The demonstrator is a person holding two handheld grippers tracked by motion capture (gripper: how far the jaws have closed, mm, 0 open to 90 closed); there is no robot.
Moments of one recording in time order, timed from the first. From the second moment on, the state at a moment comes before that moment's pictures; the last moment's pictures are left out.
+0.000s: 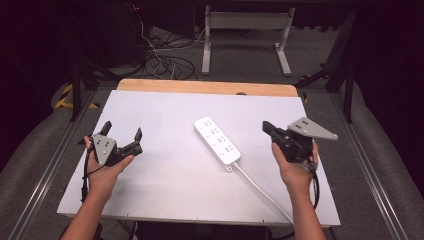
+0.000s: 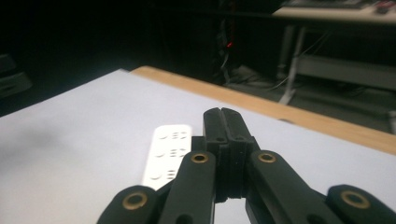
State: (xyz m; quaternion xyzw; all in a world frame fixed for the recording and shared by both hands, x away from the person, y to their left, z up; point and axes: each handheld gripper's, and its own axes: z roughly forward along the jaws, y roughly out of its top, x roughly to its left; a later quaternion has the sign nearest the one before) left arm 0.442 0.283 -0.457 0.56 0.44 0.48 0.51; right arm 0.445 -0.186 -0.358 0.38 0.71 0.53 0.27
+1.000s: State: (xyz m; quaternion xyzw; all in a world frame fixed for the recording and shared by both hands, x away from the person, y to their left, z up) left arm 0.442 0.282 -0.458 0.57 0.43 0.48 0.51; right arm 0.501 -0.082 -0.446 0.37 0.86 0.34 0.14
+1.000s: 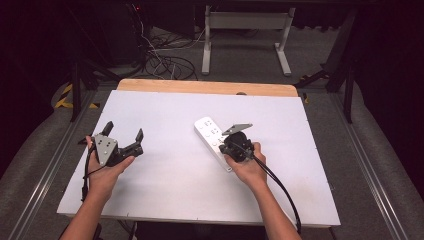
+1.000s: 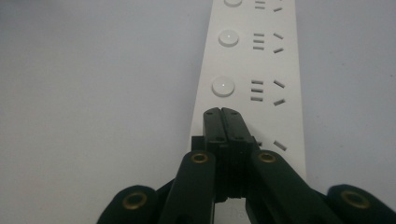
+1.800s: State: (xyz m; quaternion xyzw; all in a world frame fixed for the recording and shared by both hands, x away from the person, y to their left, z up) left arm 0.442 0.279 -0.459 0.57 0.43 0.48 0.51; right arm 0.501 -0.082 -0.454 0.37 0.85 0.34 0.14
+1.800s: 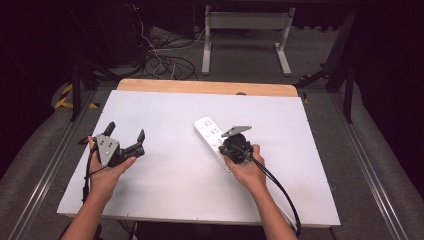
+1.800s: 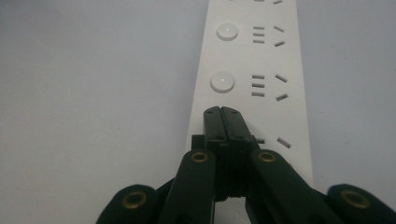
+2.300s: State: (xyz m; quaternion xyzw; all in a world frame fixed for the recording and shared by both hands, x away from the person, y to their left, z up) left arm 0.442 0.279 -0.460 0.57 0.43 0.47 0.51; right arm 0.503 -0.083 -0.454 0.38 0.85 0.34 0.13
